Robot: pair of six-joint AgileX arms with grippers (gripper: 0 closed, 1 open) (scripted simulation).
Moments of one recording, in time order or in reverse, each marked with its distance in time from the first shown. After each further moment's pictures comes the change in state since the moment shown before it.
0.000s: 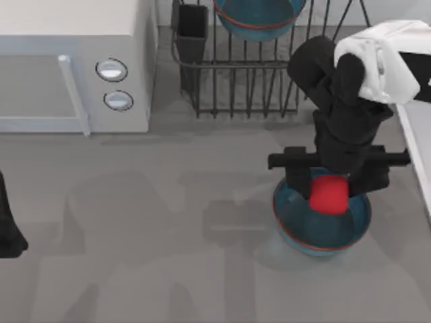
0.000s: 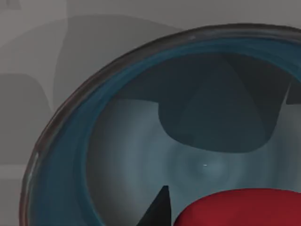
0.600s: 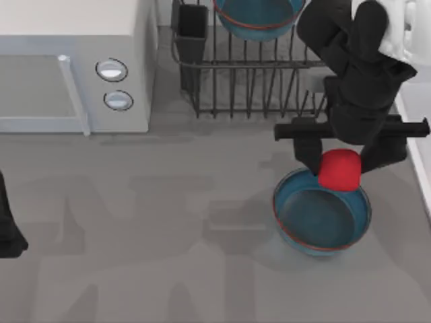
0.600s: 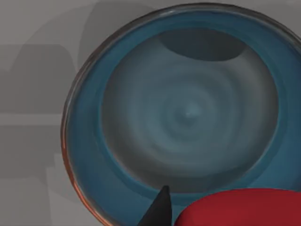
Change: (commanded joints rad) left arm 0.000 0.000 0.000 0.000 0.000 0.000; right arm 0.000 -0.063 0.142 -0.203 0.000 -0.004
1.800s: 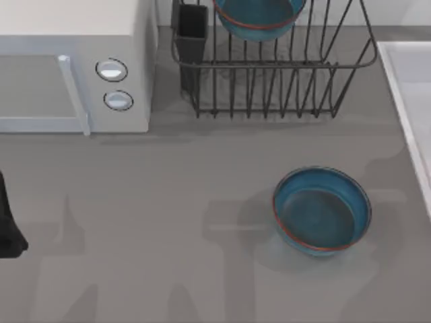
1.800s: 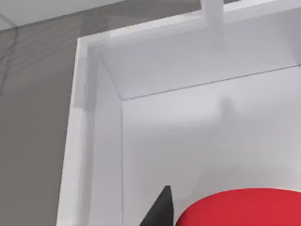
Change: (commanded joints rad) left arm 0.000 0.000 0.000 0.000 0.000 0.000; right arm -0.862 -0.182 -0.781 1.606 -0.370 -0.449
